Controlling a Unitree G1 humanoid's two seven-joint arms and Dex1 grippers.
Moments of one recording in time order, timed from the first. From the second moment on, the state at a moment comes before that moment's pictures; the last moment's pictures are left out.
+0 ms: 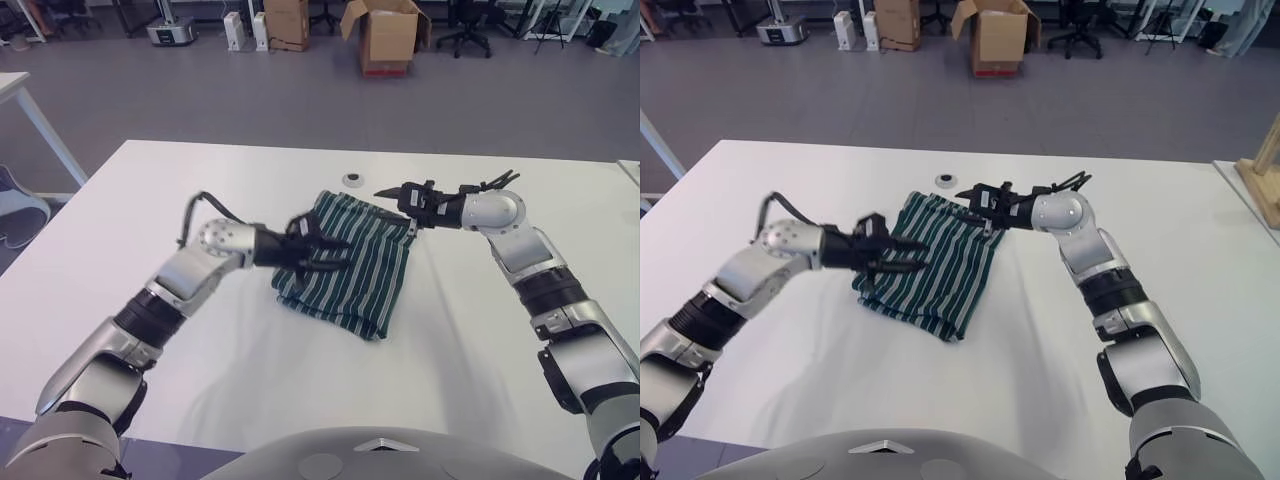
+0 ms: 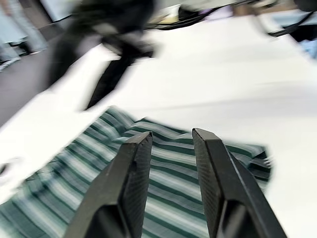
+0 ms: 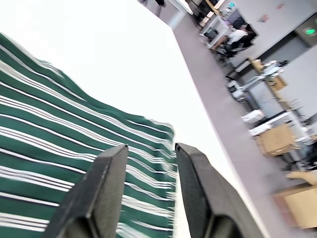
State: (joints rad) left arm -0.58 0.69 -0.53 0.14 -0.42 0.09 -0.94; right arm -0.54 -0.57 0.31 0.25 0.13 0.00 0.96
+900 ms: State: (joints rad) left arm 0.00 1.01 -0.21 -0.12 -0.12 -0.38 -1.12; right arm 0.00 -0.98 0.07 -0.29 0.16 0.08 1.02
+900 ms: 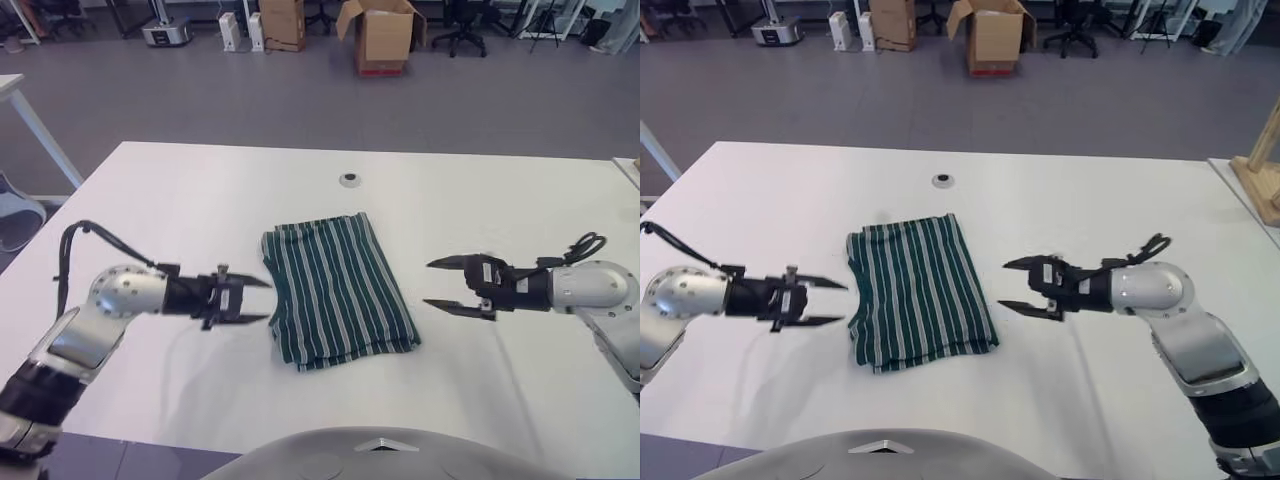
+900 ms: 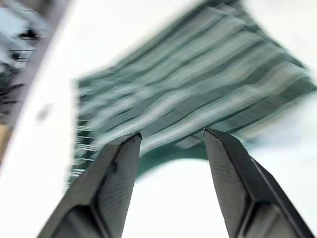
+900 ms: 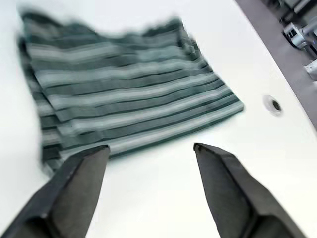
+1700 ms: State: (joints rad) left arm -0.17 0.72 -0.42 0.39 0.76 -1.32 -0.27; right arm -0.36 -0.75 0.60 0.51 -0.43 -1.27 0.67
